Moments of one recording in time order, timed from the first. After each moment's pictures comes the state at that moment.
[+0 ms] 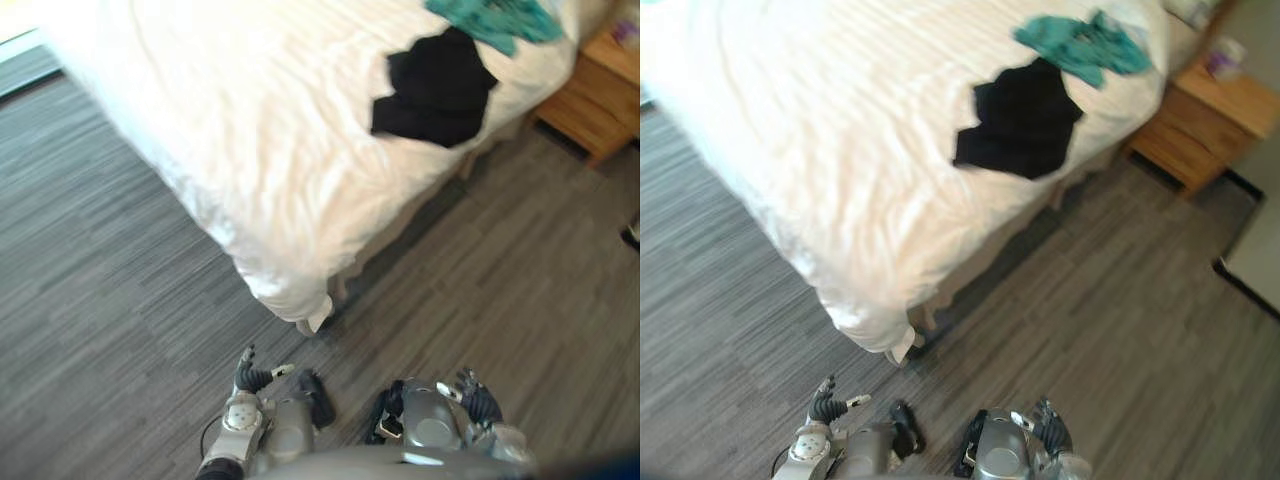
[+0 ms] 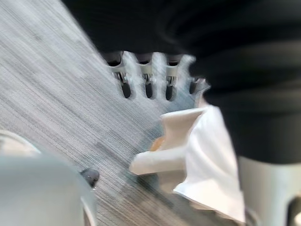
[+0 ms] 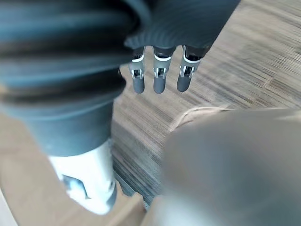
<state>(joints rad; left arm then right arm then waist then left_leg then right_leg) 0.06 0.11 0.03 0.89 0.09 -0.13 0.25 0.07 -0.08 -0.21 1.09 0.12 -0.30 0.23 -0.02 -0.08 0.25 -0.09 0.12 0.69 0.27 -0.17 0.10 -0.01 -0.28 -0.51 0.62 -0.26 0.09</state>
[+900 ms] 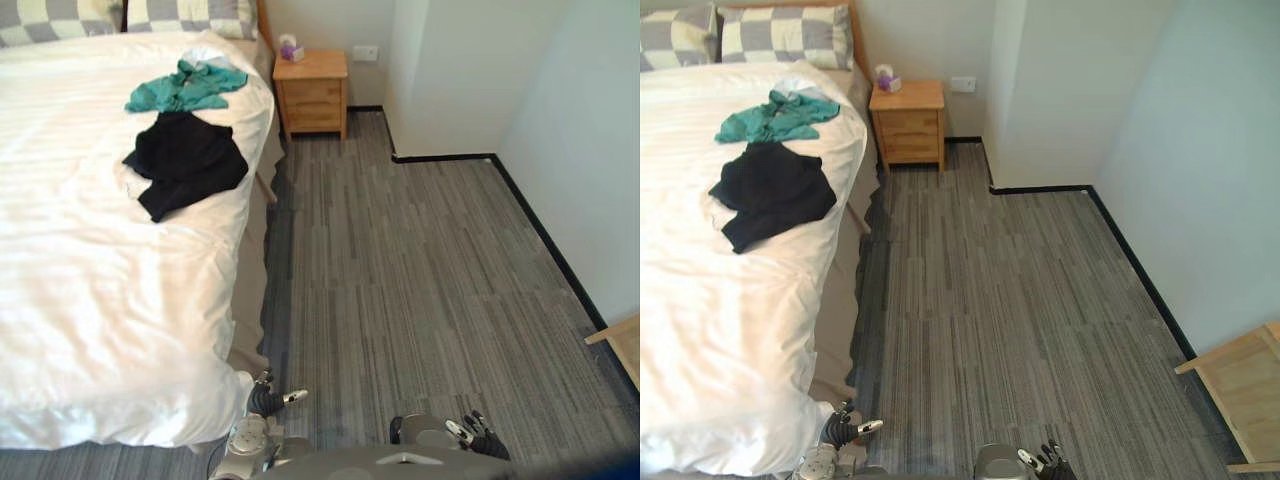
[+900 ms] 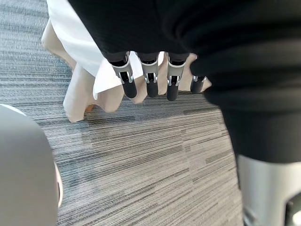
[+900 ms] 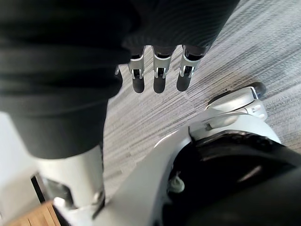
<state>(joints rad) 0.10 0.08 -0.03 1.00 0.04 -0.20 0.13 0.24 -0.04 -0.31 1.06 0.25 -0.29 0.23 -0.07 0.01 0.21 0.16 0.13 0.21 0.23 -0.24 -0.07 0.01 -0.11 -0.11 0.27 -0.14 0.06</state>
